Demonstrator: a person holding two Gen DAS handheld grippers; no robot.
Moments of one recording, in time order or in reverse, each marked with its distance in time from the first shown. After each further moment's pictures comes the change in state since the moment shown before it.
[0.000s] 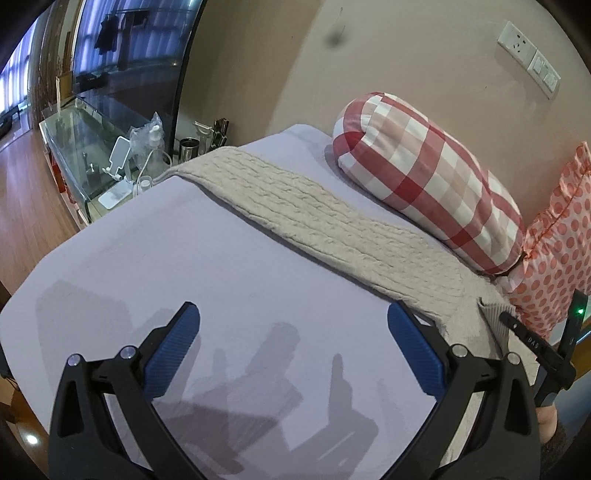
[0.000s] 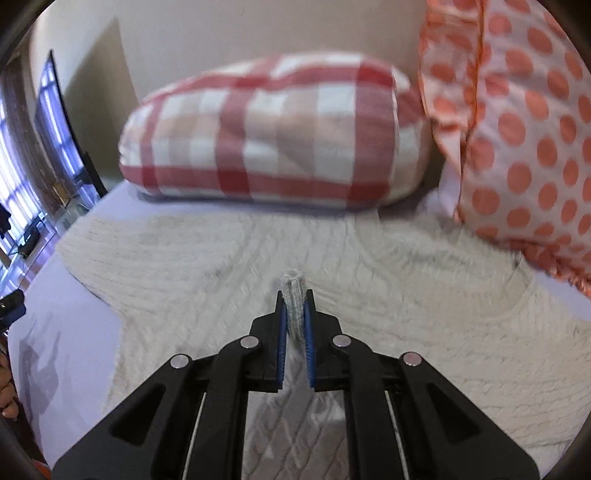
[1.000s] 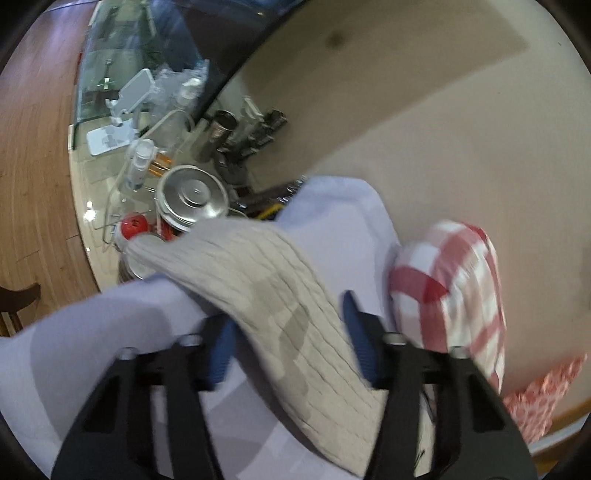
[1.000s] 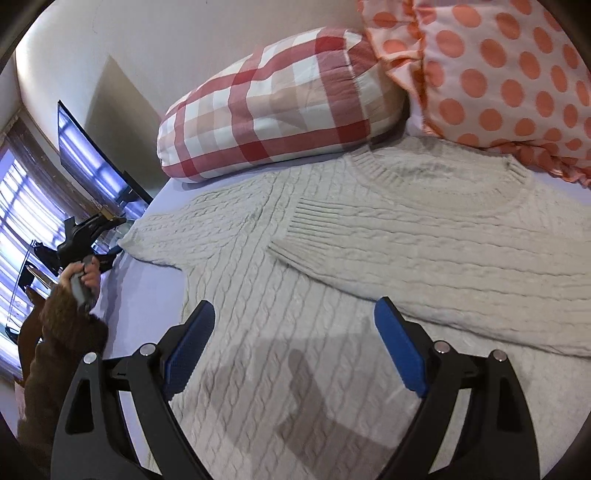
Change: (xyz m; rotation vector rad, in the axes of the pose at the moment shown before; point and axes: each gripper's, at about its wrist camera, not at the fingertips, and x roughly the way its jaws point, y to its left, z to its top) left arm 0.110 0.104 0.124 -0.523 0.046 -0.099; right arm -0.067 -0.036 -0.039 0.181 0.088 0.233
